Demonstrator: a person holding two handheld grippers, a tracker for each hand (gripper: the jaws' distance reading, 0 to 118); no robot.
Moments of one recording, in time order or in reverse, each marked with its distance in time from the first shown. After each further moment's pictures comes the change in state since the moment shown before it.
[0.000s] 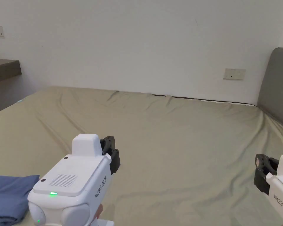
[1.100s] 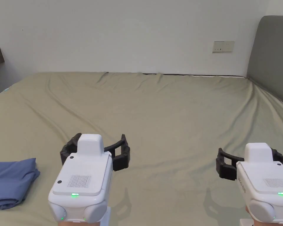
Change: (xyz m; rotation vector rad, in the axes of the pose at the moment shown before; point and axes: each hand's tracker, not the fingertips) left arm 0.003 -0.059 -0.005 0.020 0.116 -0.168; right arm -0.042 -0.067 -0.012 -0.116 -0.160 0.048
